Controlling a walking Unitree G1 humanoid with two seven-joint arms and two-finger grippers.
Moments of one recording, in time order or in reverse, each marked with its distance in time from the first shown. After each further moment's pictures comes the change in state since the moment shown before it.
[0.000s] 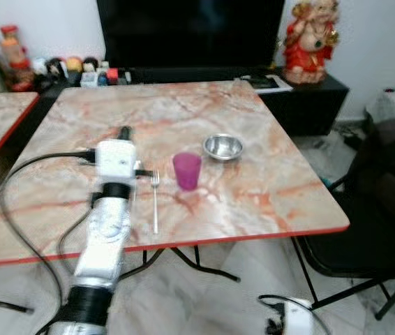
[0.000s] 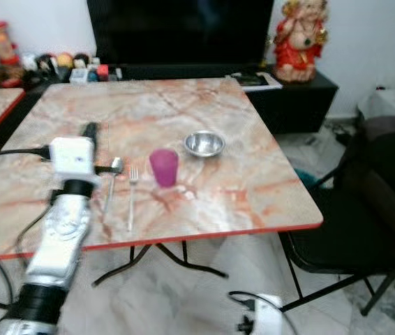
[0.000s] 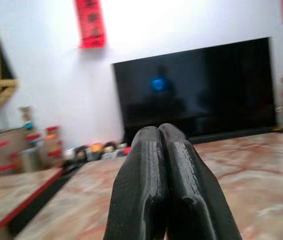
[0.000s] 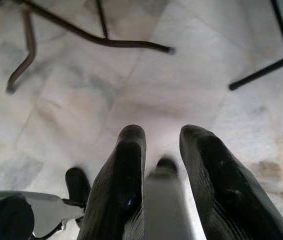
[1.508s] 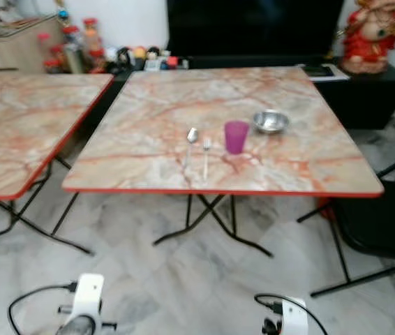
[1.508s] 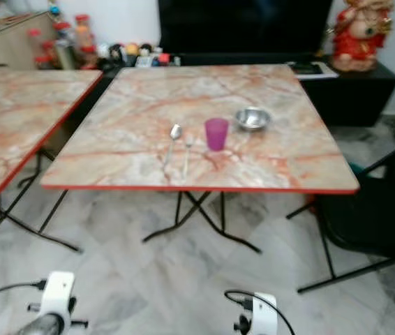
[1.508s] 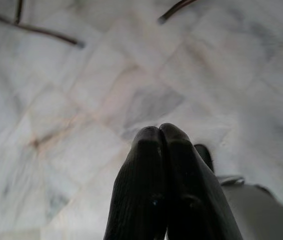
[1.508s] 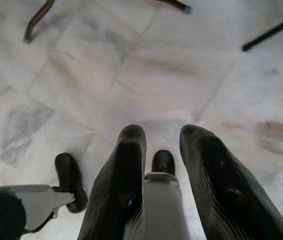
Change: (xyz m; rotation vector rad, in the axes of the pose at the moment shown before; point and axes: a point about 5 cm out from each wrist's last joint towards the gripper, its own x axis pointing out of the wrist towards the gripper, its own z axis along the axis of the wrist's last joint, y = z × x) left arm -0.189 0.043 -0.182 0.028 1.232 -0.178; right arm 0.000 -0.006 0.003 -0.015 -0.005 -0.027
